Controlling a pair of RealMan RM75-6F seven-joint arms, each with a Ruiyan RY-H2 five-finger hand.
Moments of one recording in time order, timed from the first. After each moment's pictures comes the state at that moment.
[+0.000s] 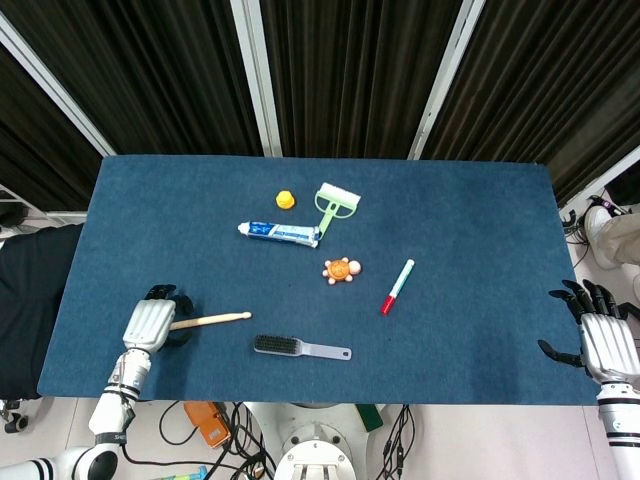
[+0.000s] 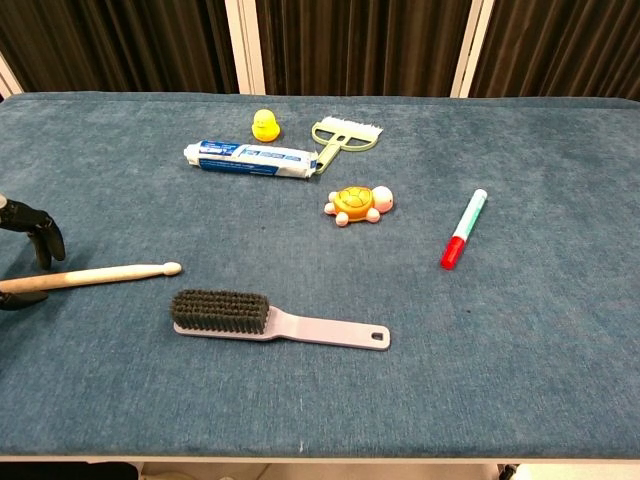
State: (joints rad) left arm -0.32 -1.52 -0.06 -1.49 1.25 1.17 0.26; right arm 0.10 -1.06 0.07 -1.69 -1.38 1.35 0.05
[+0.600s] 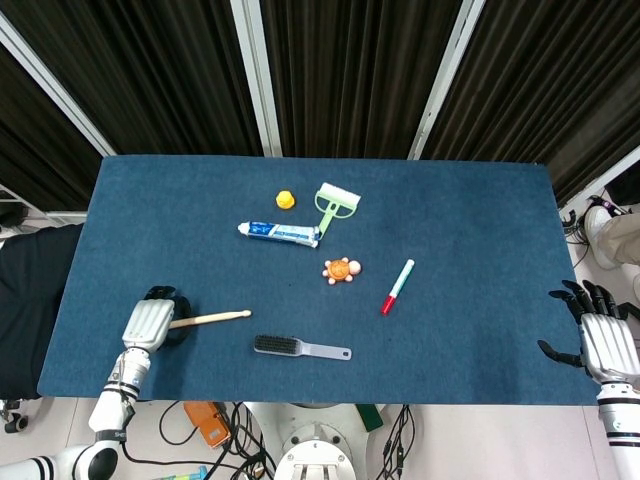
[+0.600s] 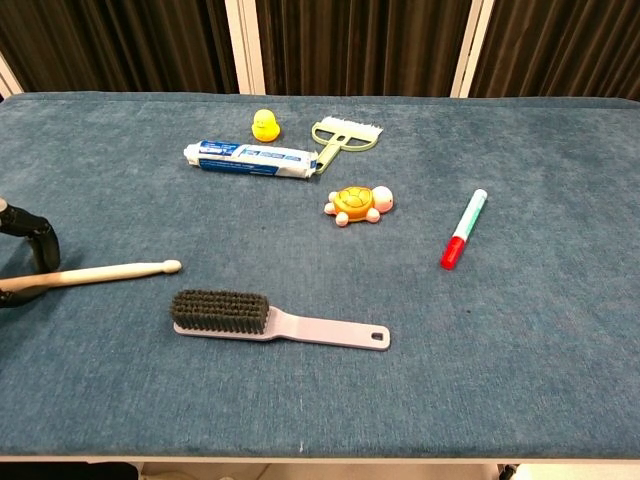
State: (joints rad) left arm -0.33 -1.52 -0.06 -1.48 1.22 1.14 0.25; right arm 0.10 -1.06 0.07 -1.69 -1.37 1.35 0.05
